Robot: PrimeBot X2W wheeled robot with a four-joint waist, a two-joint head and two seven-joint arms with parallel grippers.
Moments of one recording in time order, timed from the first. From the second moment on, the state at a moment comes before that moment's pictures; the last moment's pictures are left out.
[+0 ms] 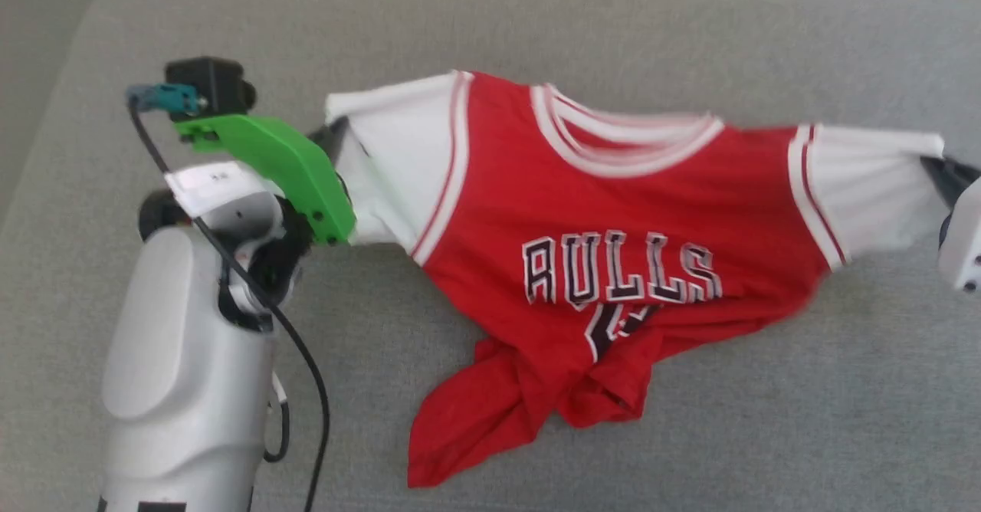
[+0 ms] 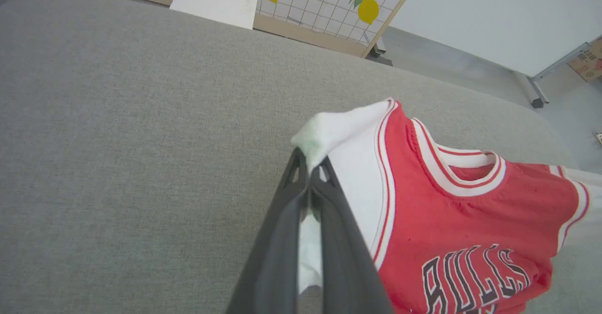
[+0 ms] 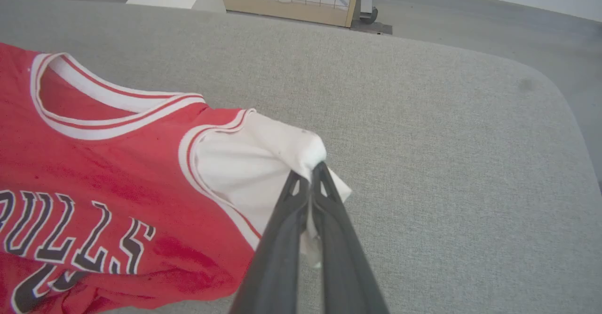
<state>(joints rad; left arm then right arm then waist) -0.58 0.14 -0.10 0.14 -0.53 0.03 0.58 -0.42 -0.39 -0.13 0.03 0.37 0.13 0.76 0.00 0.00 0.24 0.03</state>
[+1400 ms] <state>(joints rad) -1.29 0.26 -0.06 0.43 -0.39 0.09 0.36 -1.27 -0.24 -0.24 0.28 0.35 0.13 0.63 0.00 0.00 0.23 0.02</state>
